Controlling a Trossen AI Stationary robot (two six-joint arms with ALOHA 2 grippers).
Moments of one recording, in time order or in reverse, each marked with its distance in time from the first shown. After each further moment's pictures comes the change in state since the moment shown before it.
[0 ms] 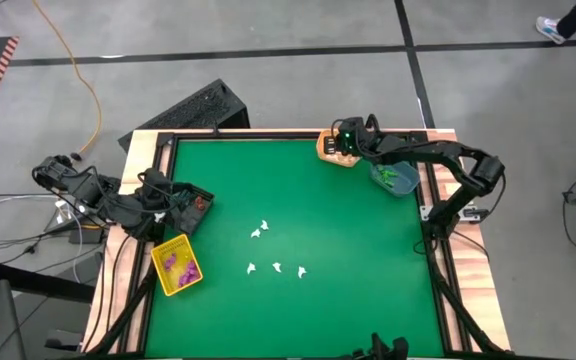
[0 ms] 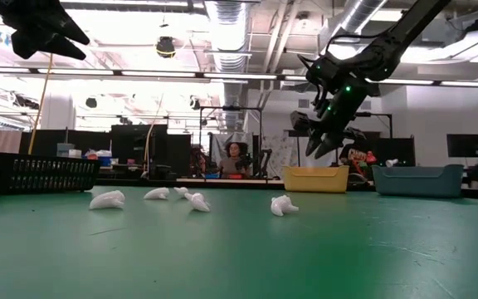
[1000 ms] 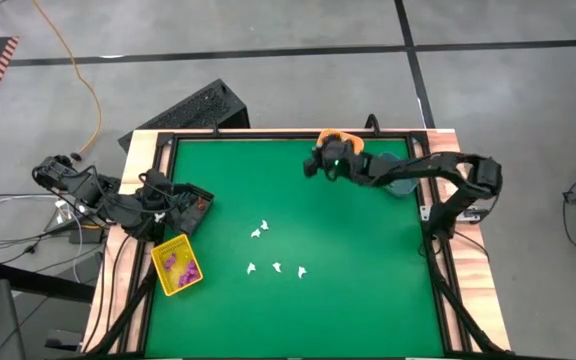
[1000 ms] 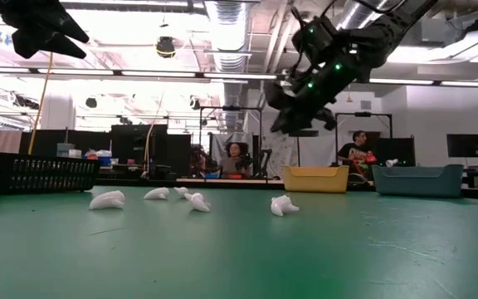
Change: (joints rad) left arm 0.000 0.000 0.000 0.016 0.029 0.015; right arm 0.317 -0.010 -0.001 0.220 0.118 -0.142
